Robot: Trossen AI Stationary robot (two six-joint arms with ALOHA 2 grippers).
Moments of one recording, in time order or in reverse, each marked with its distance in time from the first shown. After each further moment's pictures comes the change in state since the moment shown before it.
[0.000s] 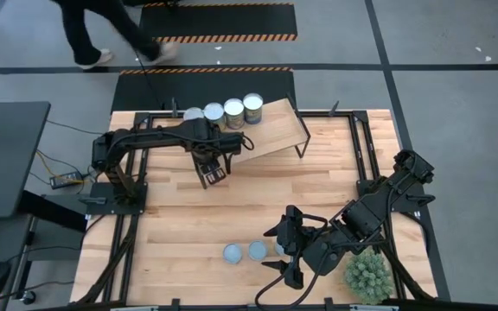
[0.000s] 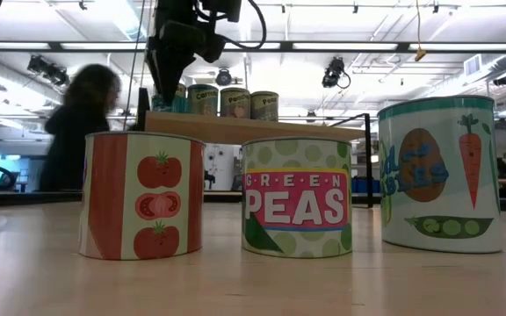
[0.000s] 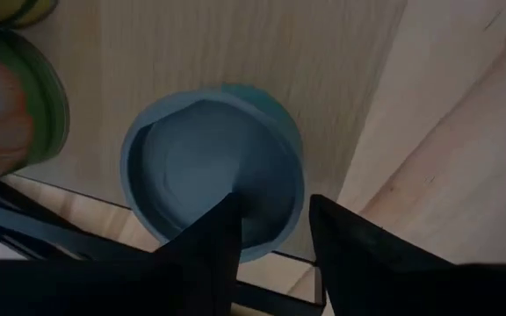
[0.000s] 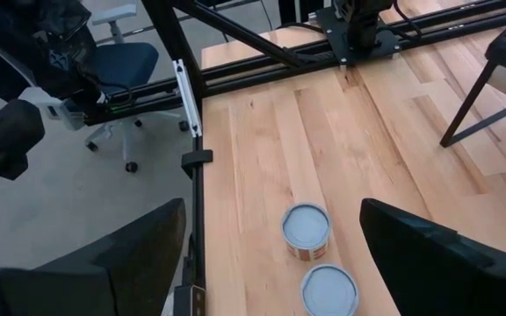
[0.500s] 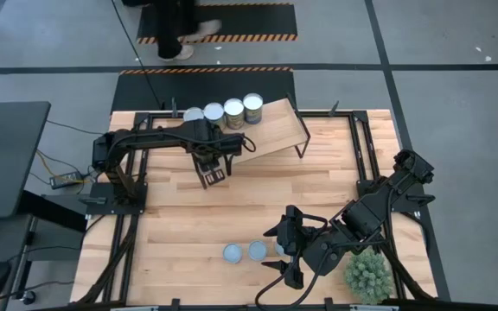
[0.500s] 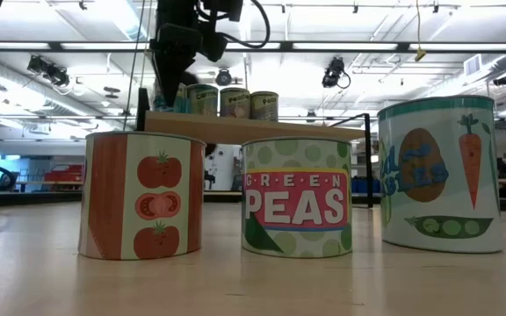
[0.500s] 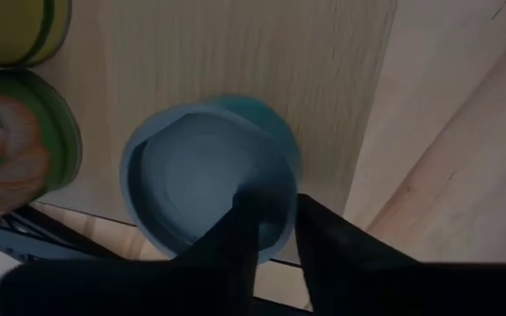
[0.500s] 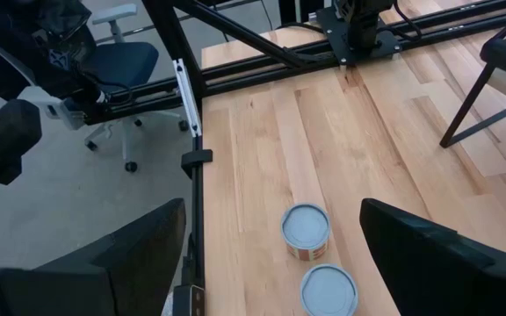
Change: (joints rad) left arm -0.006 0.002 -0.001 0.012 -0.040 0.082; right arm 0.000 0.000 0.000 0.000 0.000 -0.004
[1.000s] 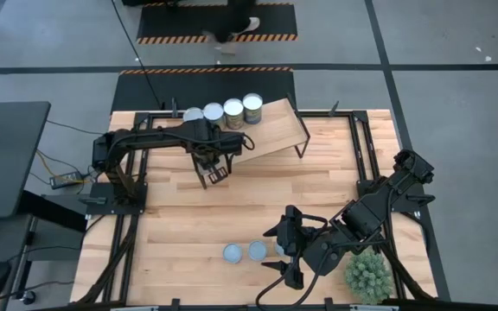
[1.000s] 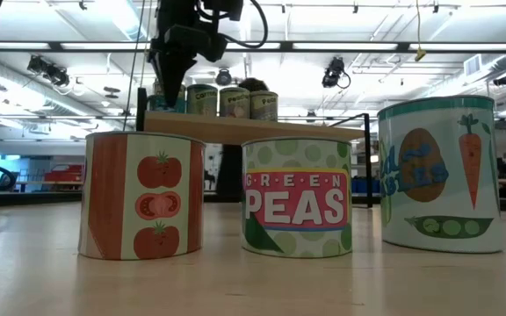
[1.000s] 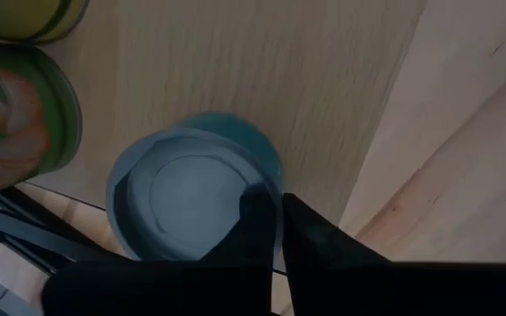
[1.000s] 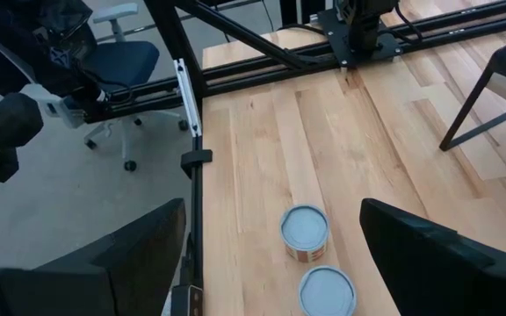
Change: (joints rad) left arm 0.001 0.000 0.000 0.002 0.005 -0.124; right arm 0.000 0.000 0.000 0.007 0.000 -0.015
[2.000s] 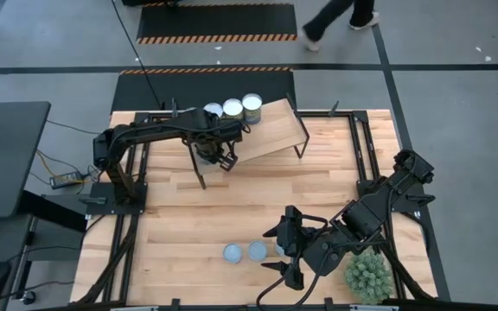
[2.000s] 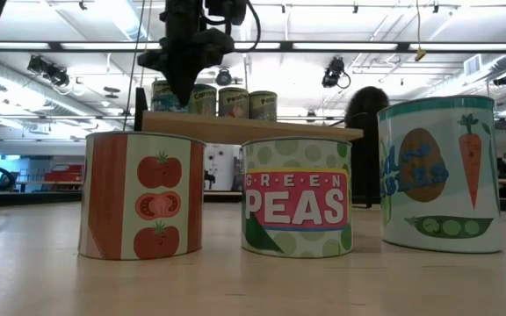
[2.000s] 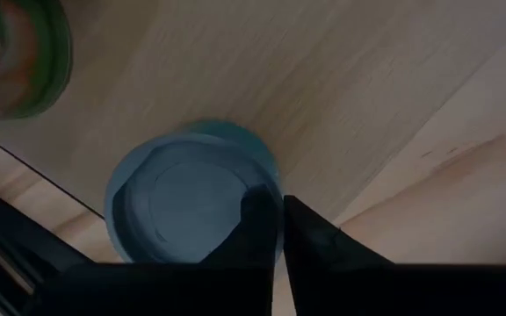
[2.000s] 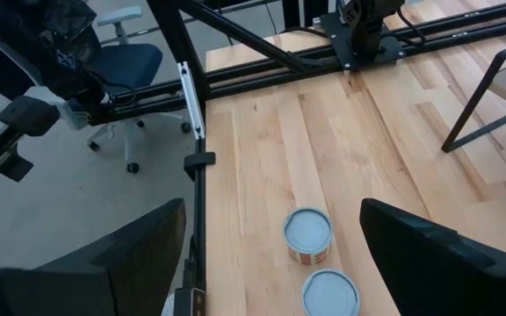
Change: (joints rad) left arm 0.078 0.002 0.034 0.060 0.115 -0.344; right arm 0.002 0.000 0.000 0.008 0.000 -0.004
